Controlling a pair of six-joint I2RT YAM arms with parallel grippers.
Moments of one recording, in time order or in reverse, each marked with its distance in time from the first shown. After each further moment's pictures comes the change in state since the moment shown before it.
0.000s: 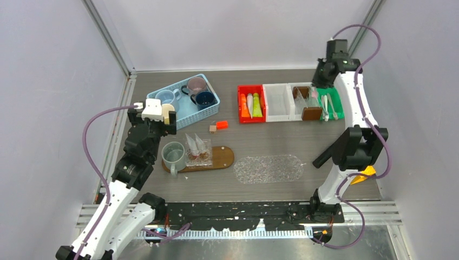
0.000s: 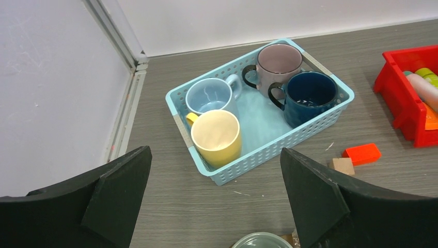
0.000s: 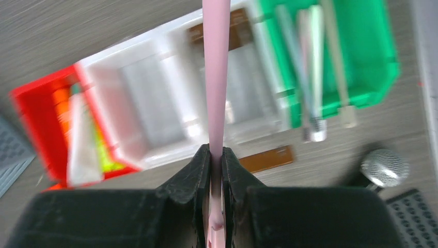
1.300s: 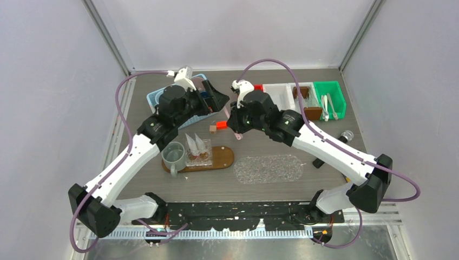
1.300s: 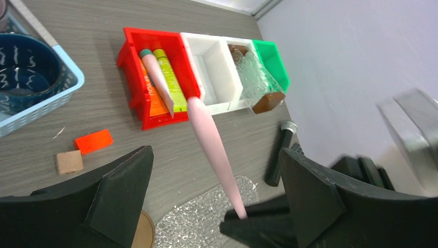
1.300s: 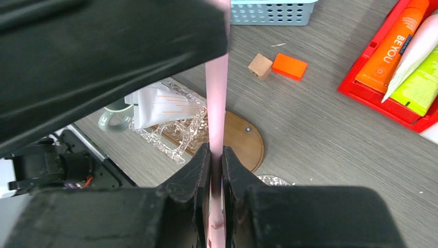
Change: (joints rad) left arm -0.182 0.508 0.422 -0.038 0.471 -0.800; right arm 0.929 -0.432 -0.490 0.393 -0.036 0.104
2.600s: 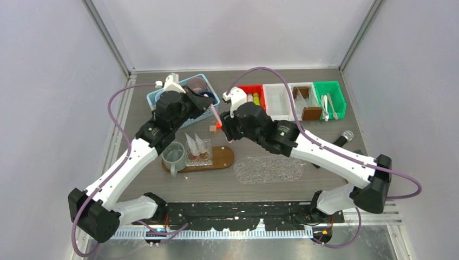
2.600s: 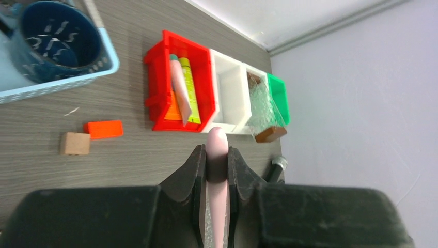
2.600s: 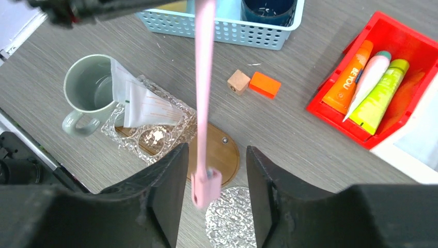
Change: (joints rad) left arm 0.033 -0.021 -0.095 0.039 -0.130 -0.209; right arm 0.172 -0.001 -0.031 0.056 0.270 -0.143
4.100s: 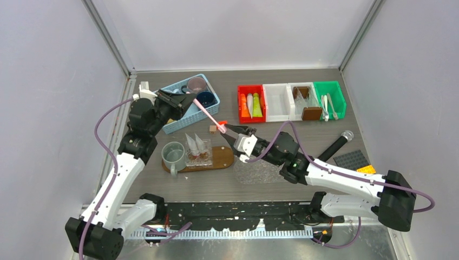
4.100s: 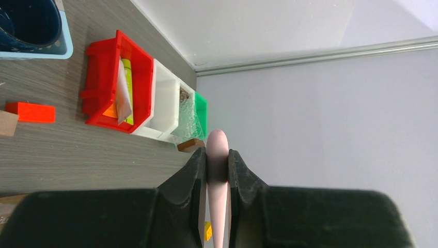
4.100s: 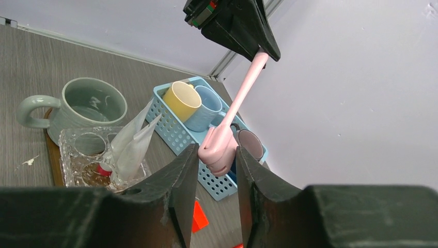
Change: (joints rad) left arm 0.269 -0.192 -0.150 0.095 0.273 -0.402; right arm 0.005 -0.307 -0.679 1.046 -0.400 -0.867
